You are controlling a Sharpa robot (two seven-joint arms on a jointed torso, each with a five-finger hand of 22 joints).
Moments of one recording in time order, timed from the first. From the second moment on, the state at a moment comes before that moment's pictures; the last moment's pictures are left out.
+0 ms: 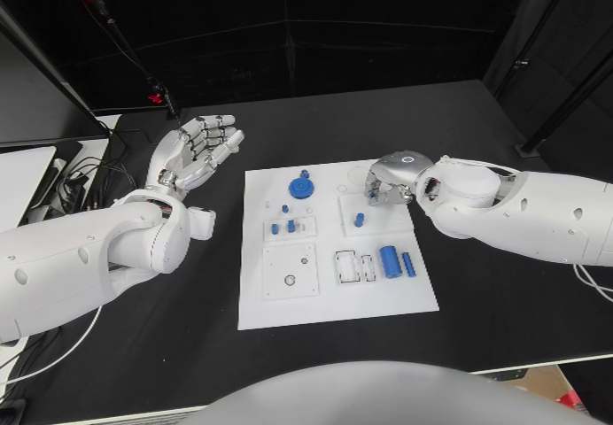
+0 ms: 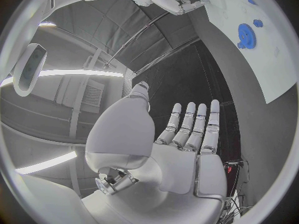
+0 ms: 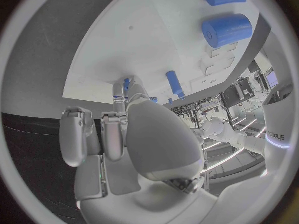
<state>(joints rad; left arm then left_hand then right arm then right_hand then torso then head) 1.28 -0.76 -0.24 1.48 -0.13 -0.55 0.68 1.26 -0.06 -0.07 0.29 0.36 0.34 0.15 0.60 0.13 0.36 0.25 0.67 0.12 0.22 0.26 0.77 0.21 0.11 0.49 0.29 0.08 0.73 1.18 -0.94 -0.09 1.52 -1.80 -0.20 -0.25 1.66 0.01 -0.05 0.29 0.05 1.07 0.10 0.12 0.07 1.18 0.05 0.18 0.06 1.46 -0.01 1.56 1.31 0.01 1.46 0.10 1.49 1.31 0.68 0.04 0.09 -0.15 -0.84</state>
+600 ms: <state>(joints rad) 1.28 -0.76 -0.24 1.47 -0.12 -0.54 0.68 1.27 -0.05 -0.07 0.30 0.36 0.33 0.15 0.60 0.12 0.35 0.26 0.68 0.11 0.23 0.25 0.78 0.21 0.11 0.49 0.29 0.08 0.73 1.18 -0.95 -0.09 1.55 -1.86 -0.21 -0.27 1.68 0.00 -0.03 0.29 0.05 1.14 0.11 0.13 0.08 1.25 0.05 0.15 0.06 1.47 -0.01 1.56 1.31 0.01 1.46 0.10 1.49 1.31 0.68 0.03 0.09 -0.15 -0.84</state>
